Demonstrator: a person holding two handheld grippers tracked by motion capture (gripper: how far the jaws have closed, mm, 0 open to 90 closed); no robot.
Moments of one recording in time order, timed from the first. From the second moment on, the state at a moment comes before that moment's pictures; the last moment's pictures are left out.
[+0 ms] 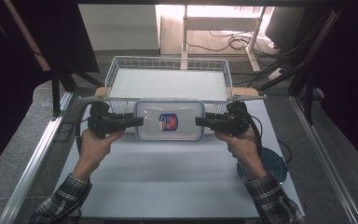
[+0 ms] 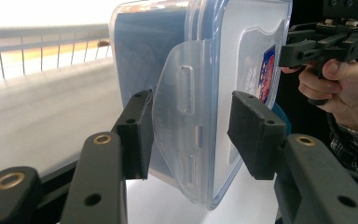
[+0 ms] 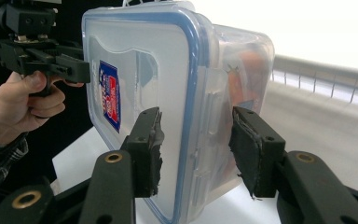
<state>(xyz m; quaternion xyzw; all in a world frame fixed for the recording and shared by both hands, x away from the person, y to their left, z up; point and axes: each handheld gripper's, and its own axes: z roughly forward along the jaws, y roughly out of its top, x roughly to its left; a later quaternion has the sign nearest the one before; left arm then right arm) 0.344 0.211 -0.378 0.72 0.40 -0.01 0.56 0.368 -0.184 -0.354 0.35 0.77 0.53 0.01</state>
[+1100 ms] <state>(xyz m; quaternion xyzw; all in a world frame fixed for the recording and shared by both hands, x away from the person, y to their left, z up) 0.416 0.230 -0.322 0.70 0.41 0.00 0.59 0.438 -0.166 -0.299 0.36 0.75 0.56 0.02</state>
